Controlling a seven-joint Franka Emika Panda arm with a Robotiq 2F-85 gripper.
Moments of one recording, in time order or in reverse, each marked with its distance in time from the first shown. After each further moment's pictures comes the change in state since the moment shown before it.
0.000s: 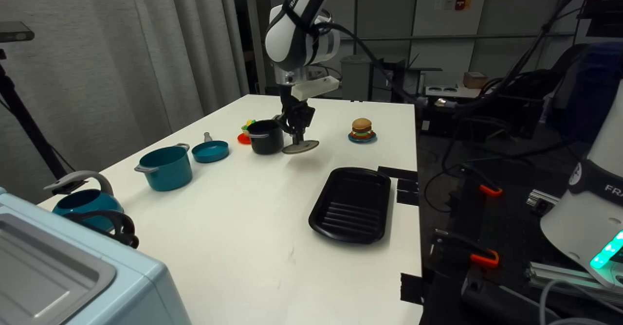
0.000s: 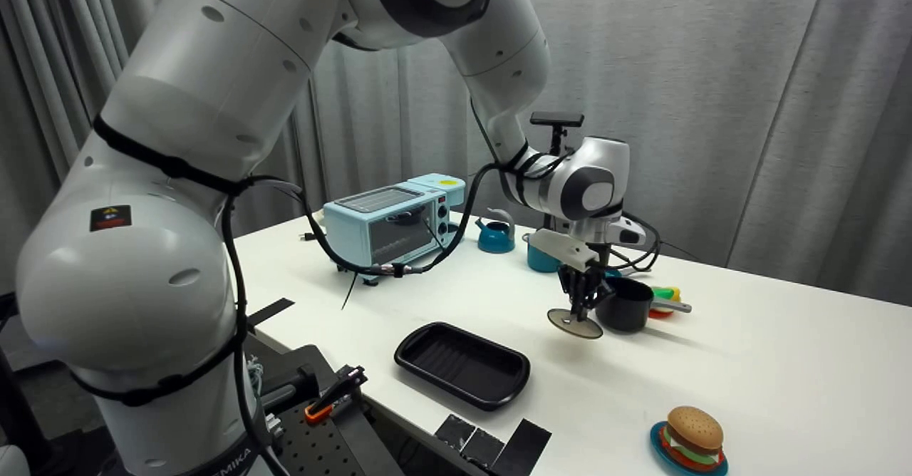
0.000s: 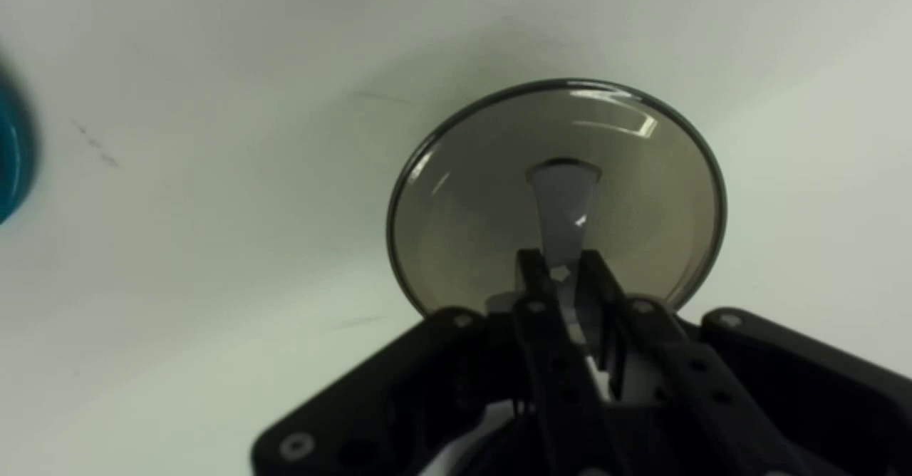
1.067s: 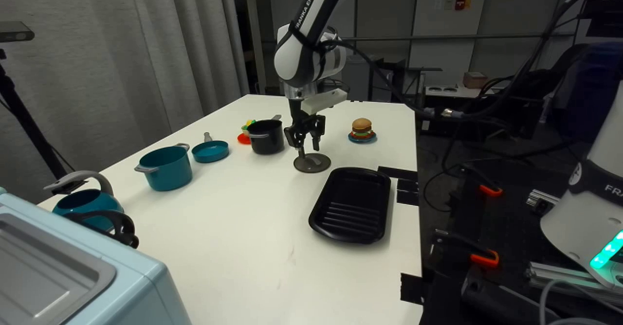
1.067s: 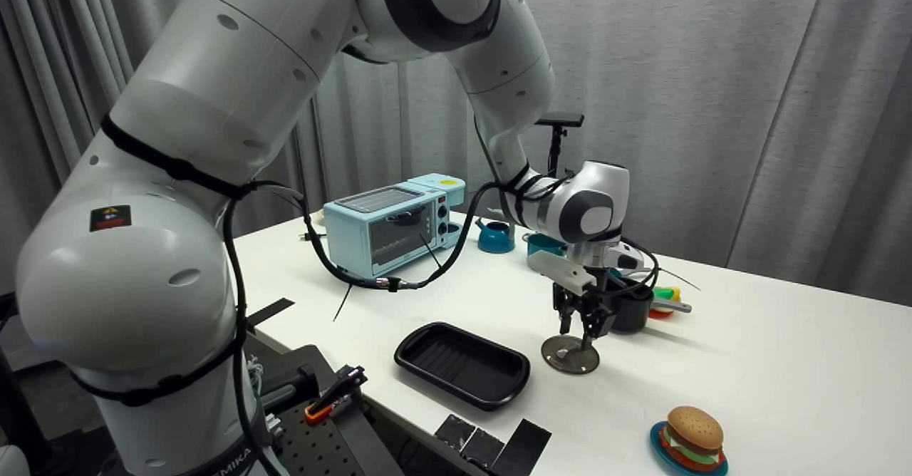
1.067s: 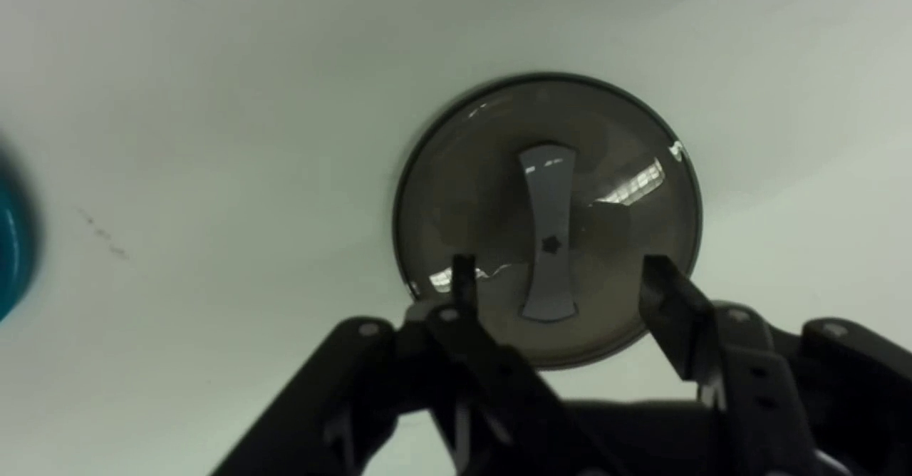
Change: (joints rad) arm -0.001 0.048 -0.020 -0.026 0.000 0.017 0.000
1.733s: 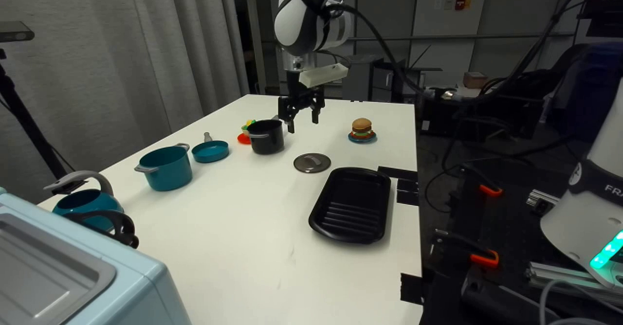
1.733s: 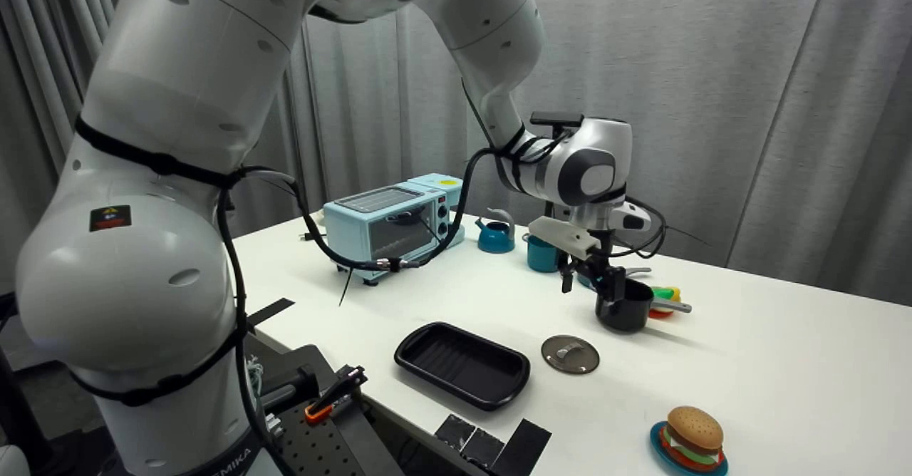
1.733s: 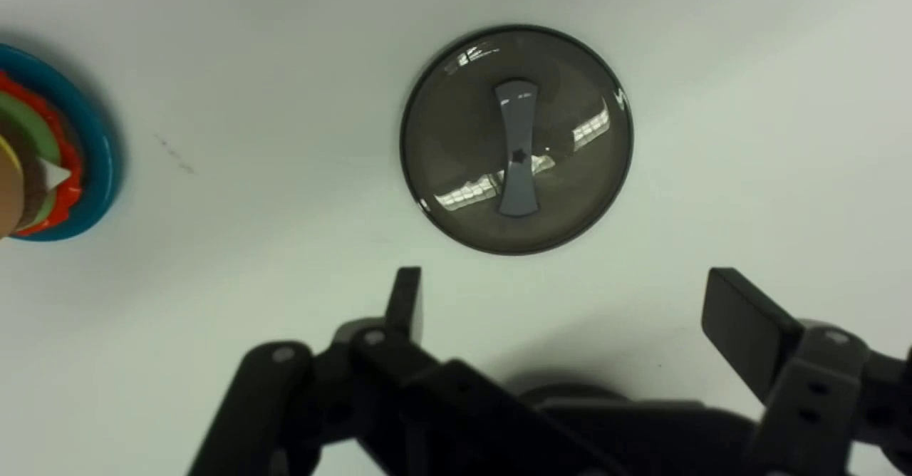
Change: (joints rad) arm 0.000 -0.164 0.000 -0.073 -0.002 0.004 -0.001
